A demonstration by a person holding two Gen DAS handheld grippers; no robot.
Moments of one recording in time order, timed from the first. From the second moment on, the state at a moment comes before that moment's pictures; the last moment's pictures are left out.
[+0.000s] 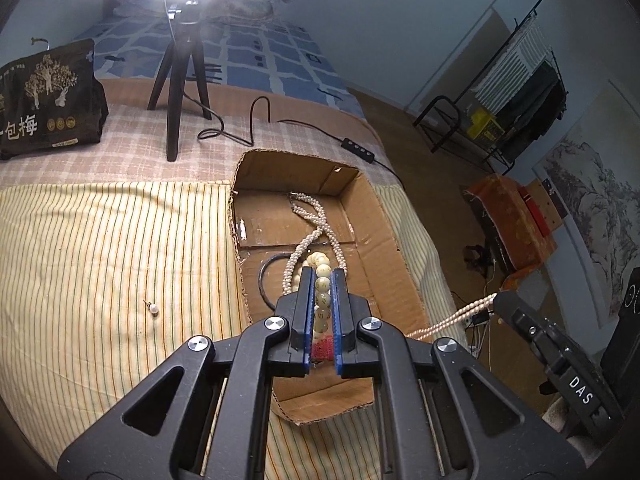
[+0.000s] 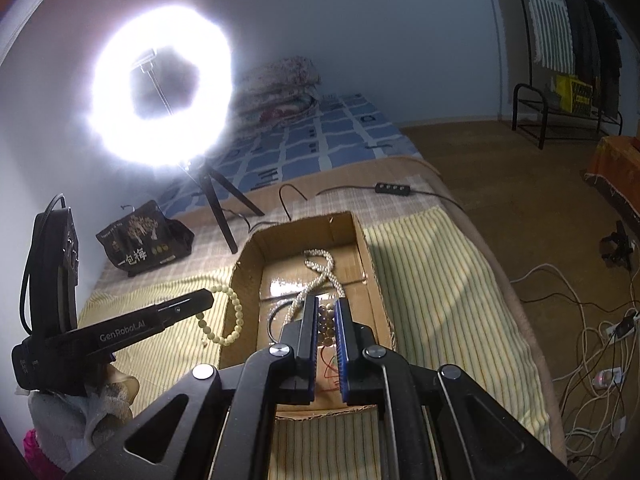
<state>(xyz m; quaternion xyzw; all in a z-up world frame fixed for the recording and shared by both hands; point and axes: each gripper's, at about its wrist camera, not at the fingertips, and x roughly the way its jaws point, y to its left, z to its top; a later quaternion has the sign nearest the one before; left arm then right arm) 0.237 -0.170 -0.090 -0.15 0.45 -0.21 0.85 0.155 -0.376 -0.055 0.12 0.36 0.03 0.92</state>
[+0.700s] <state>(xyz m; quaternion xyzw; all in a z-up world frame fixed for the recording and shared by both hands) 0.237 -0.159 -0.089 -0.13 0.45 -0.20 0.86 0.154 -0.375 -0.068 0.11 0.38 0.01 0.92</state>
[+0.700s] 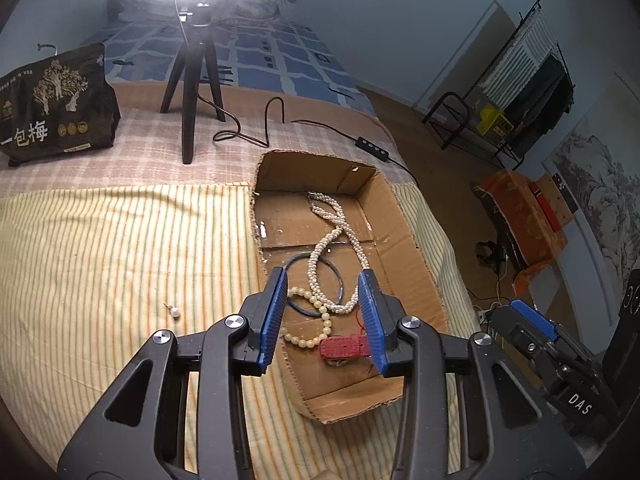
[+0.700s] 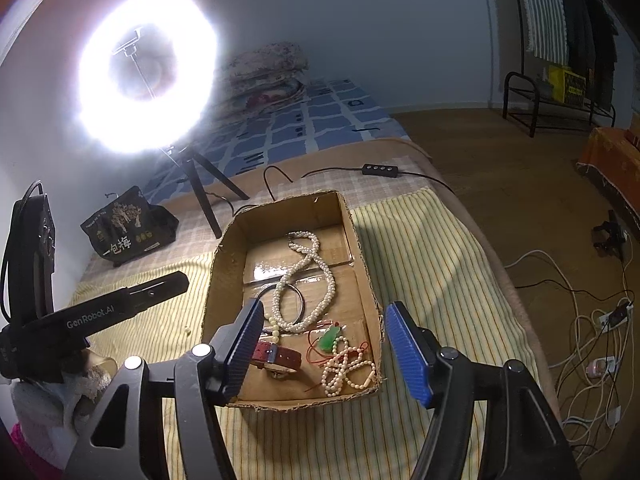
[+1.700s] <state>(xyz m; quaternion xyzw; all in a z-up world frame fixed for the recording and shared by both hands) 0.249 -0.066 -0.149 -0.12 0.49 -0.17 0.85 0.099 -0.266 -0.105 0.00 0.42 0.14 0.90</state>
